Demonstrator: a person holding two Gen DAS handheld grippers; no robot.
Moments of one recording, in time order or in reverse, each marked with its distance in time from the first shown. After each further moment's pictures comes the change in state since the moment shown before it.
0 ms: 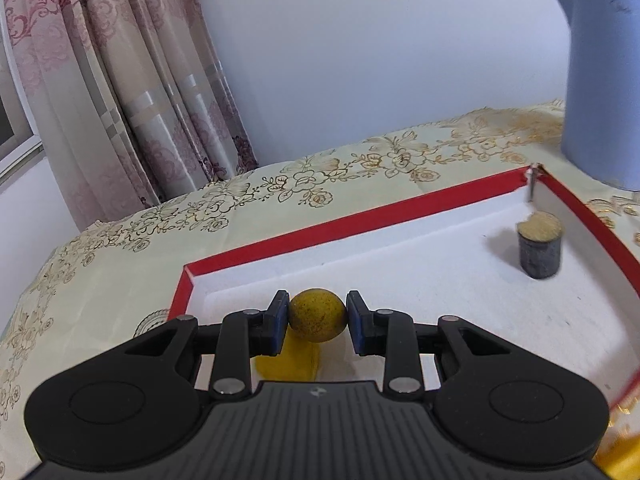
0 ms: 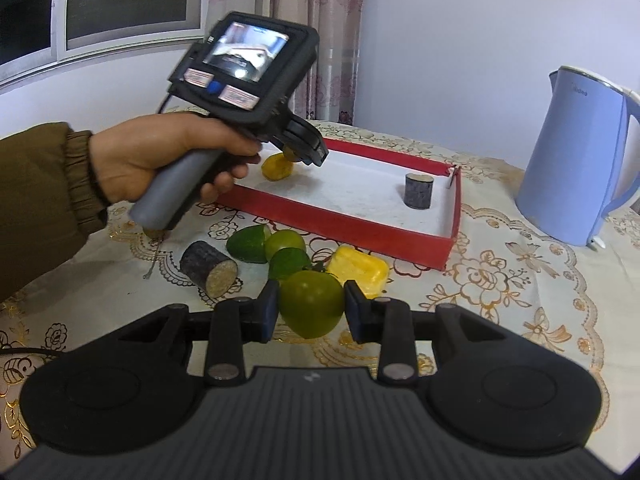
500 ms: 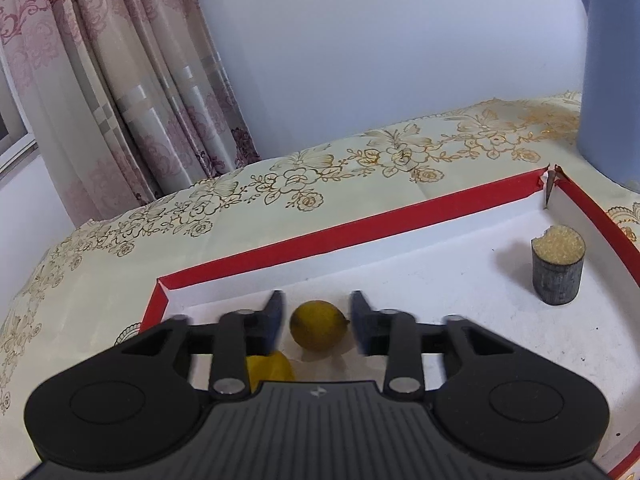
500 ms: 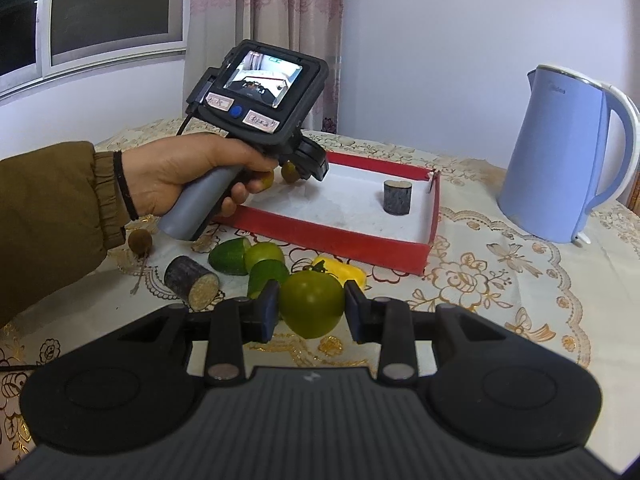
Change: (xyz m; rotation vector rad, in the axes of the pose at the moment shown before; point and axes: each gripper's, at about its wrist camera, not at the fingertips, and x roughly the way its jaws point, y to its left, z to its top) left arm 0.024 -0.014 0.012 -0.005 0.024 0.022; right arm -0.006 -0.009 0.008 0.041 -0.023 -0.029
